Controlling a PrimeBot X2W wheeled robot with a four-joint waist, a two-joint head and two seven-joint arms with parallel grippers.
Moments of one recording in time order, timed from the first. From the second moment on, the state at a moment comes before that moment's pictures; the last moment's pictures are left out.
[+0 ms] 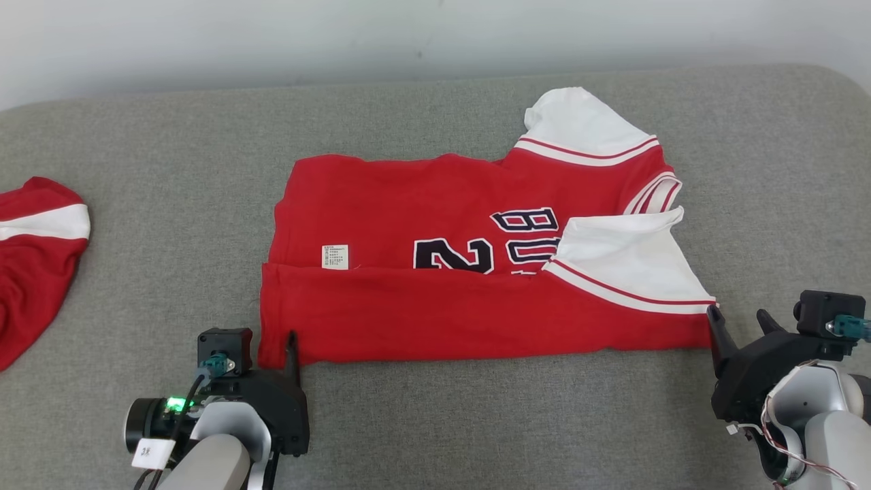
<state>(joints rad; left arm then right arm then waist) -0.49 0.26 -0.59 0.61 -0.56 0.28 -0.08 -0.30 -0.10 -0.22 0.31 0.13 0.13 0.35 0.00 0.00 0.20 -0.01</state>
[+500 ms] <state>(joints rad) -0.53 0.21 -0.61 0.70 -0.56 0.25 -0.10 -0.33 -0.09 -0.25 0.44 0.02 0.13 0.25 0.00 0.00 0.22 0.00</state>
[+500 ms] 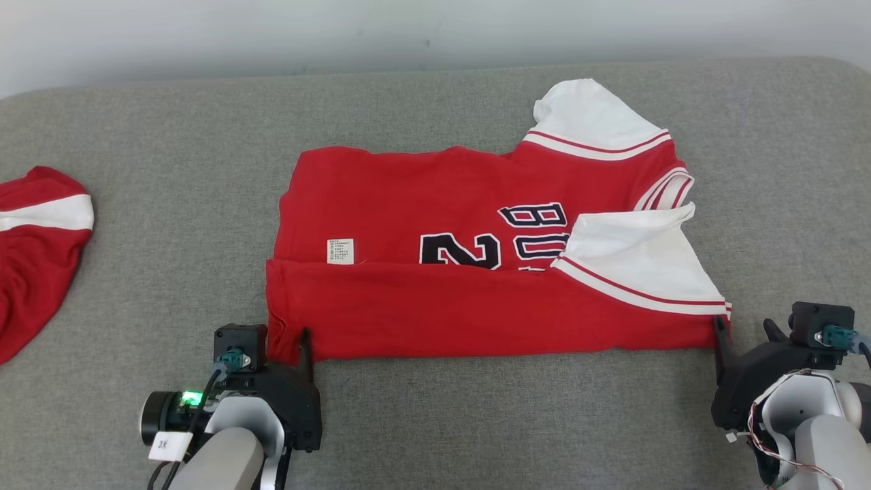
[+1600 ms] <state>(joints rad) -0.59 0.17 -0.61 0.81 -0.61 0.21 -0.17 -0.45 -0.13 -0.18 0.59 0.04 0.12 0.35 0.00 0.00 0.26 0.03</state>
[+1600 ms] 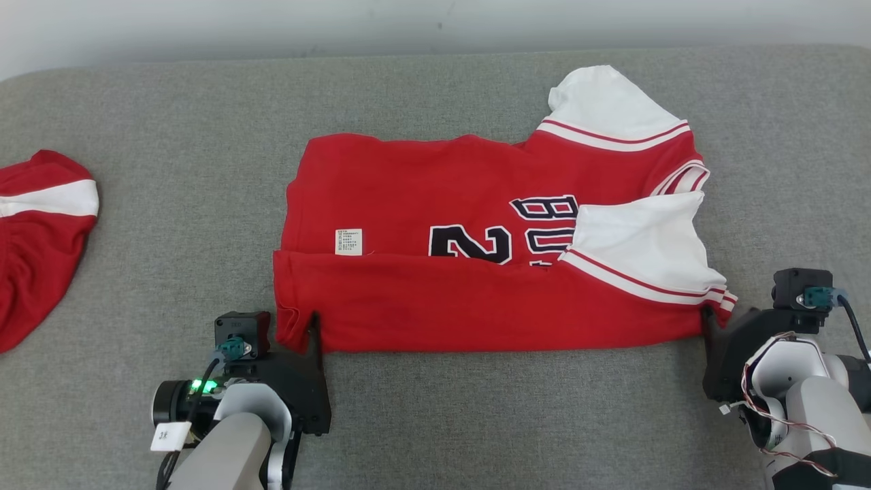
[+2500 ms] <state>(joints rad) -0.48 0.15 -0.59 0.82 -0.70 0.15 -0.20 -0.32 -0.12 -0.22 0.50 0.13 0.13 0.40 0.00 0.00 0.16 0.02</state>
